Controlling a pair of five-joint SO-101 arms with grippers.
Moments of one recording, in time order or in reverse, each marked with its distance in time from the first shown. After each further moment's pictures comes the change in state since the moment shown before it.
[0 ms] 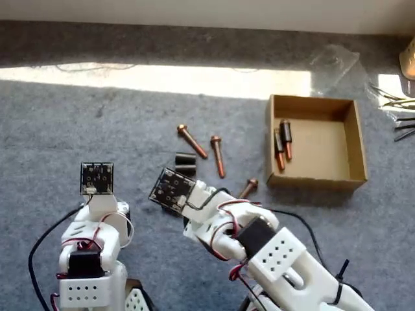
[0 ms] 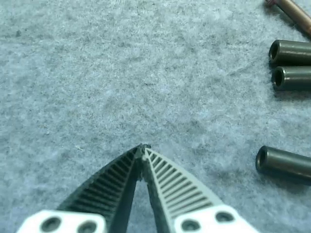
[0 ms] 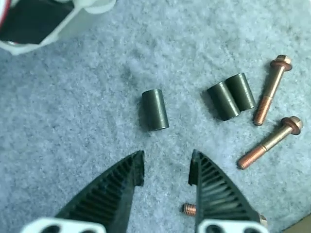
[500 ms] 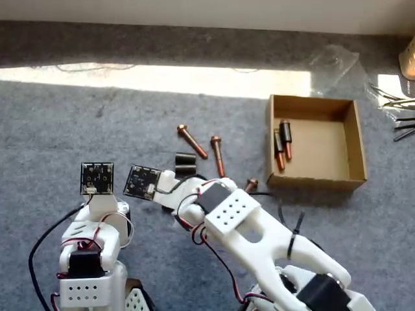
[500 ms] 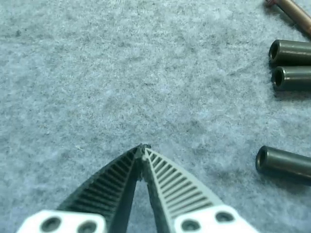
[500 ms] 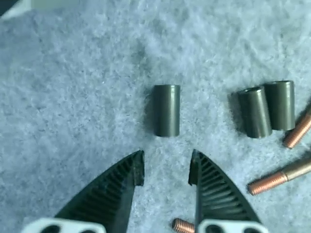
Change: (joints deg) left arm 0.0 0.0 0.0 0.0 0.0; right arm -0.4 31.1 -14.9 -2.4 10.0
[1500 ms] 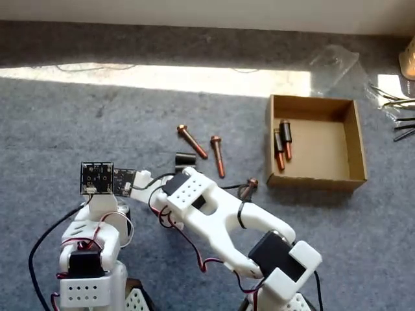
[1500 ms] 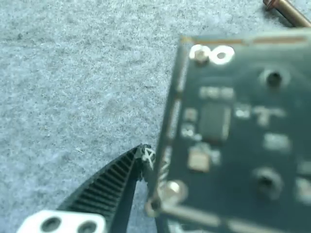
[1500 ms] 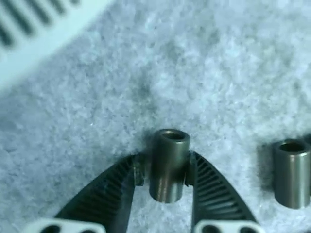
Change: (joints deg) left arm 0.0 0.0 0.0 -0.5 0.0; right arm -3.4 27.3 -15.2 -3.0 0.1
